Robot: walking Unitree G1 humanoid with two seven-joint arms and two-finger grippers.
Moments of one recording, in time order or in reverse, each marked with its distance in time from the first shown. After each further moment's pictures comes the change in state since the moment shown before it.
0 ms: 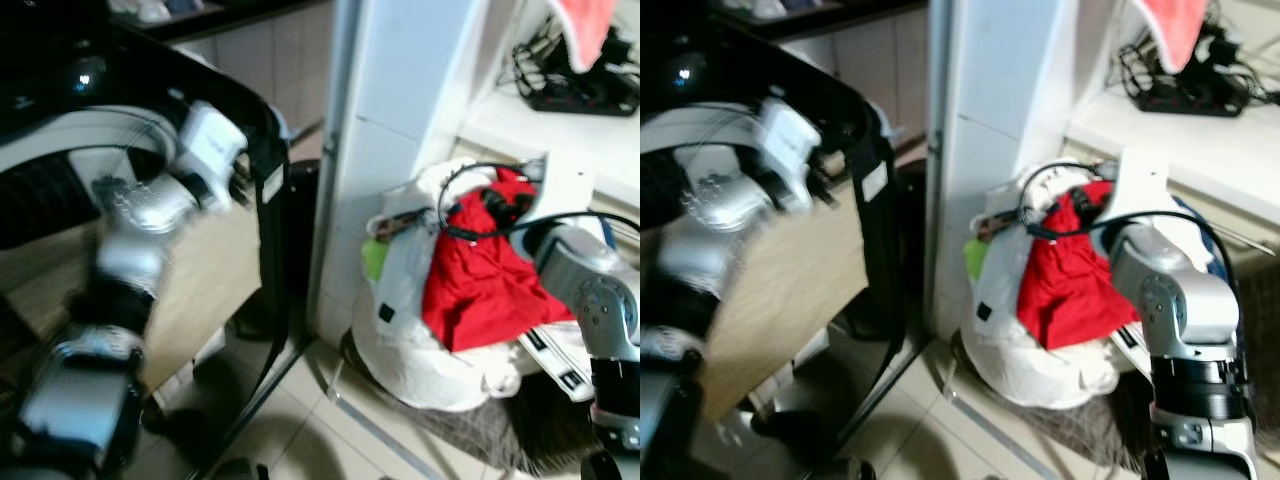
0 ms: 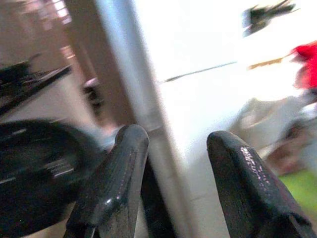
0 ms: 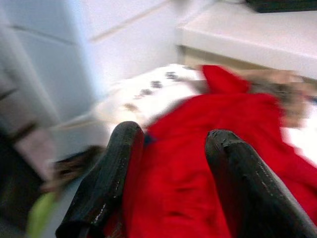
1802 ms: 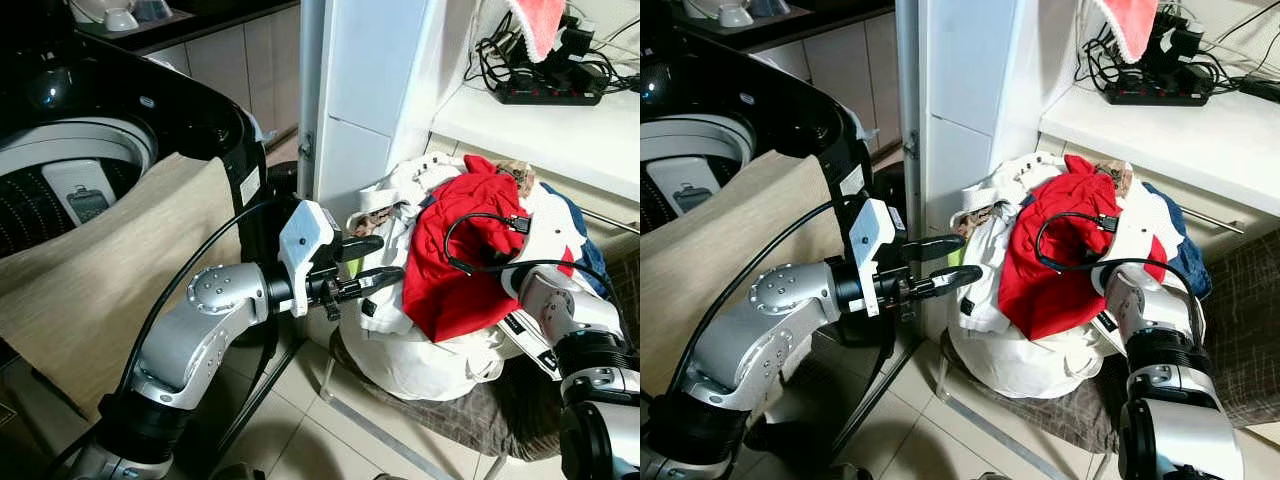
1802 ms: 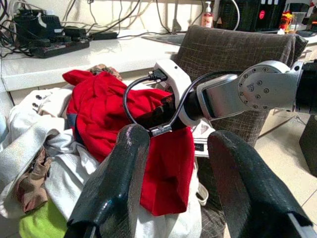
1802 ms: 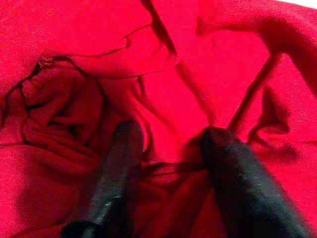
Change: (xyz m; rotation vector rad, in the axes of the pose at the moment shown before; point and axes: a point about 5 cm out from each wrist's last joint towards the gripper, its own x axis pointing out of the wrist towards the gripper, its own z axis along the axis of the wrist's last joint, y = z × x) left arm -0.022 -0.131 0.018 -0.274 -0.031 -0.512; right arm 0.051 -0.034 -0.089 0.132 0.258 -0.072
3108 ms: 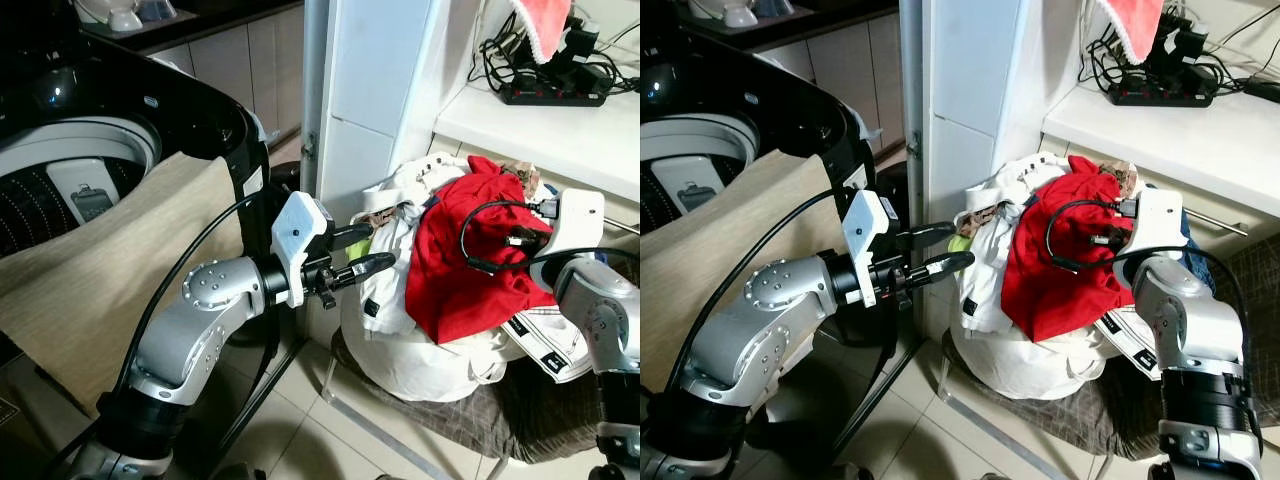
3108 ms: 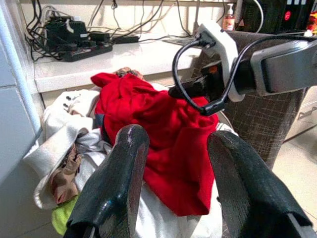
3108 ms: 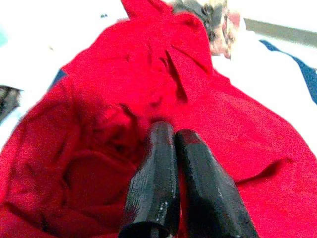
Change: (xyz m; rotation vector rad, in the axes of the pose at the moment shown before) left arm -0.003 0.009 0.003 0.021 -0.010 0.087; right arm -0.057 0.003 0.039 -0.161 -0.147 0.071
